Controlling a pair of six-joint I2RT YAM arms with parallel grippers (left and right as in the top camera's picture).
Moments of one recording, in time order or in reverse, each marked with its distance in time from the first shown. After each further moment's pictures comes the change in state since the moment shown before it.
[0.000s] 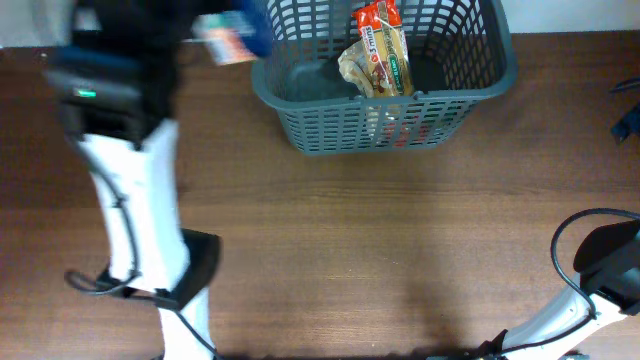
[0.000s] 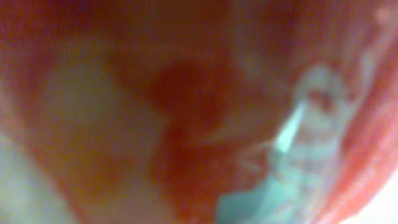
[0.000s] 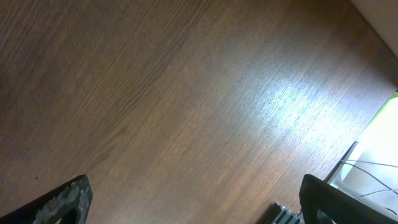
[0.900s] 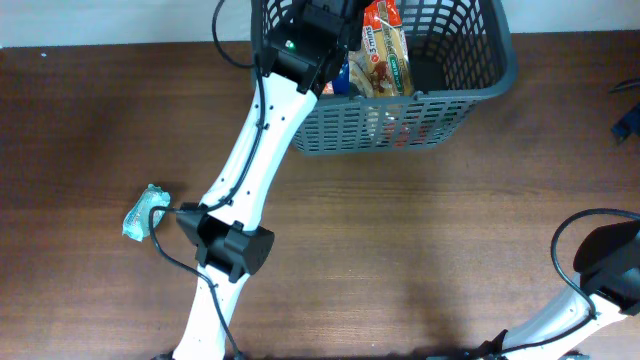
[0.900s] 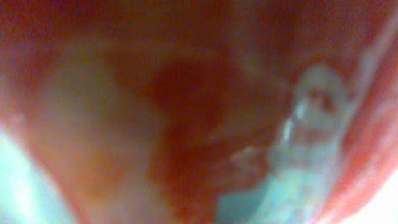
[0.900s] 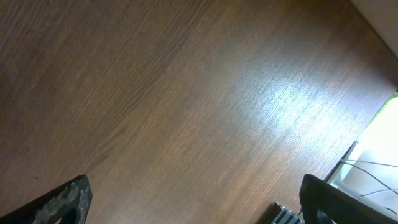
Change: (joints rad) left arm -0.217 0.224 -0.388 0.251 -0.289 0.060; right arm 0.000 0.000 0.000 0.000 0.000 0.000
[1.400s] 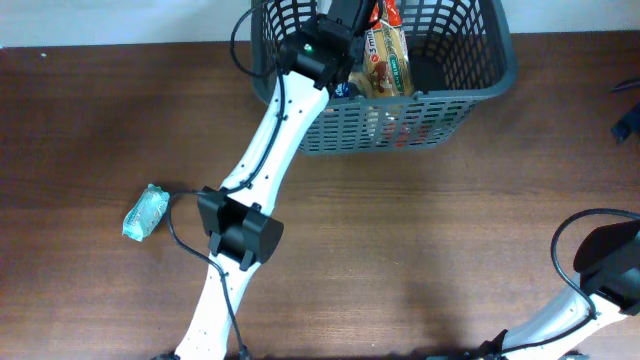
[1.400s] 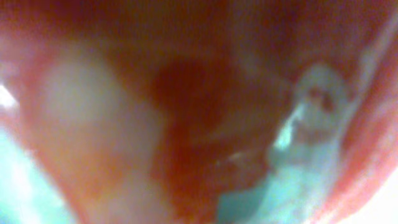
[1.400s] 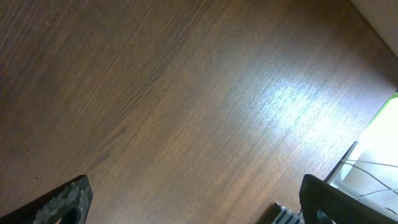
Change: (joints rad) left arm 0.004 0.126 0.000 -0.042 0.018 -0.010; right arm 0.000 0.000 0.000 0.000 0.000 0.000
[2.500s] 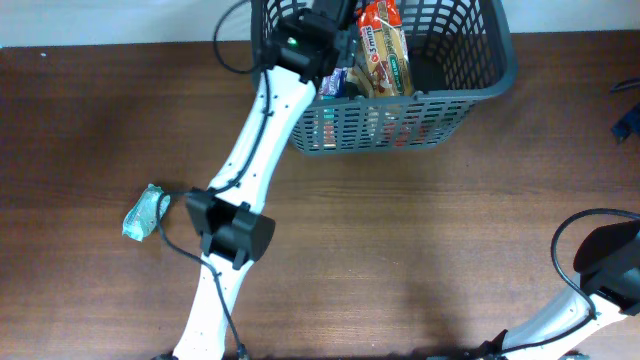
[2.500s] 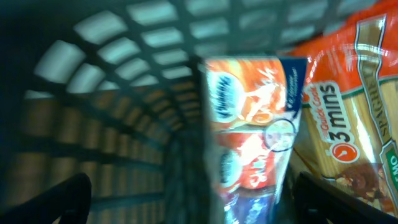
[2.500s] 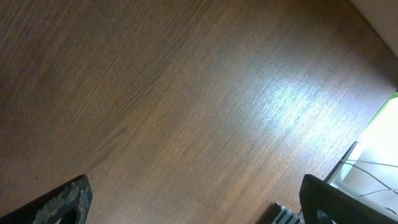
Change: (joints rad) left arm 0.047 -0.041 0.007 -0.058 -0.017 0.009; right arm 0.000 0.000 0.000 0.000 0.000 0.001
